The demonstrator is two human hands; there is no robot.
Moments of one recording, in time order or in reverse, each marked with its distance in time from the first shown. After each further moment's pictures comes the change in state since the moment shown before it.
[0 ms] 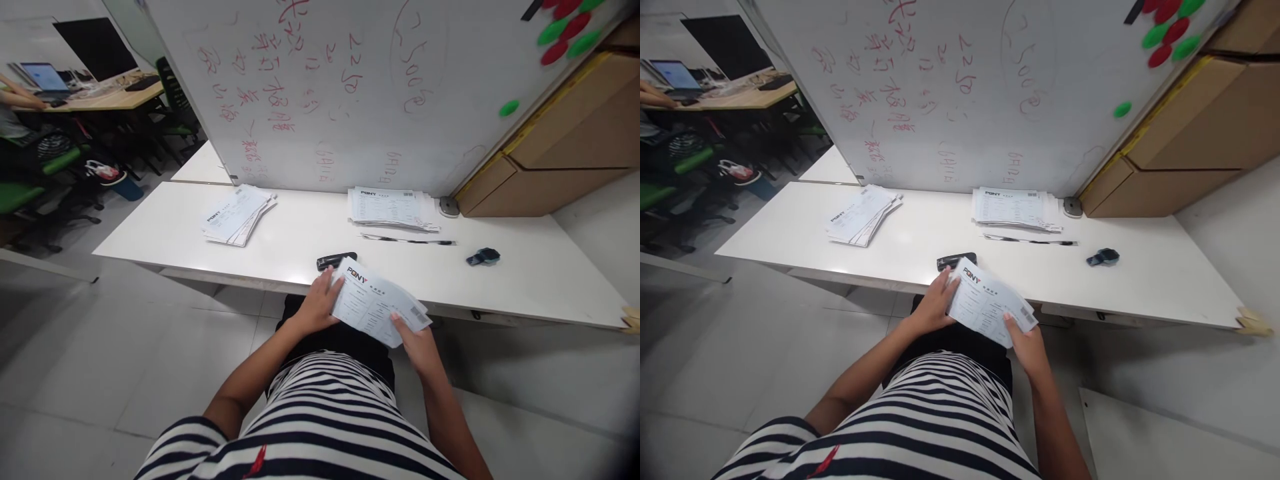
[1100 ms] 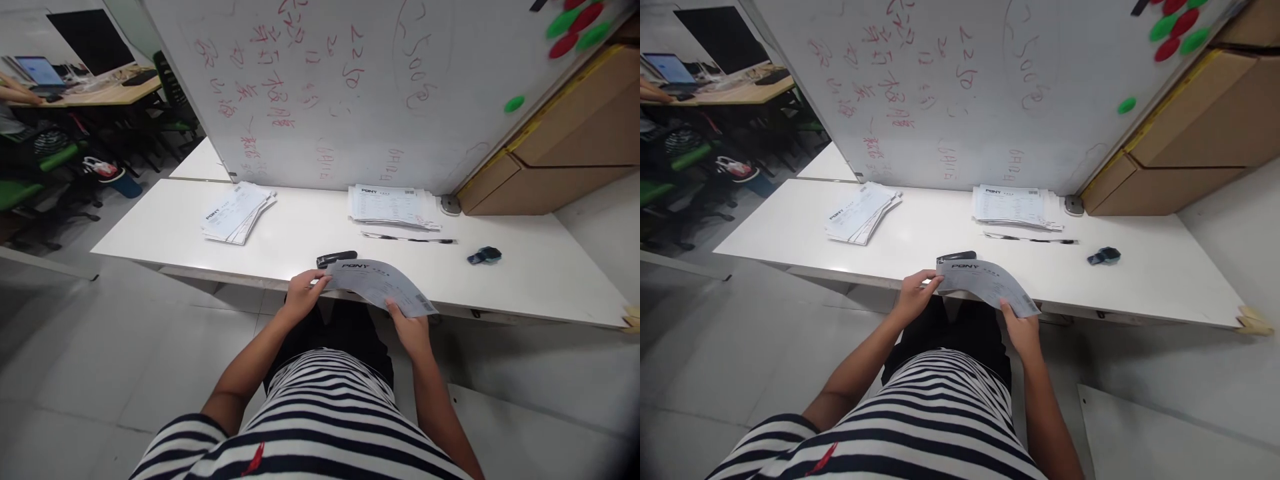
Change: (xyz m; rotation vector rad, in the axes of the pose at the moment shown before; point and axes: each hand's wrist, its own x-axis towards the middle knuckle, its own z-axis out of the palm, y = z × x) left_hand 0.013 -0.007 -0.036 -0.349 0.546 -0.197; right_hand 0.021 -0.015 0.016 -0.148 0.105 -0.264
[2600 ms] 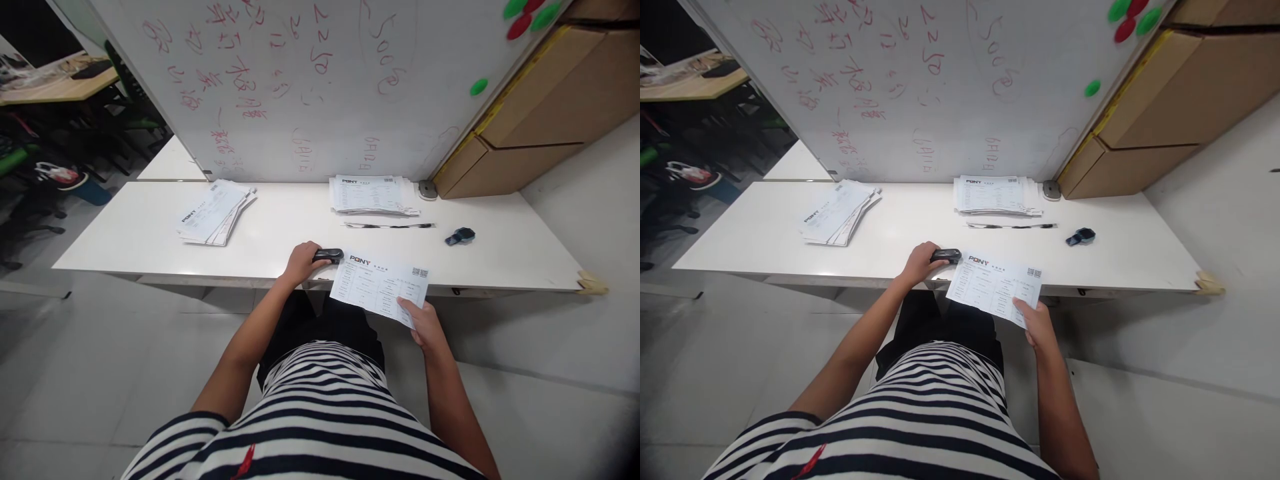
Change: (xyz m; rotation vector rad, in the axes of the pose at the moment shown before) left_hand 0.067 -0.050 0.042 0.359 -0.426 0.194; right_hand 0.006 0.039 -0.043 0.477 0.087 0.450
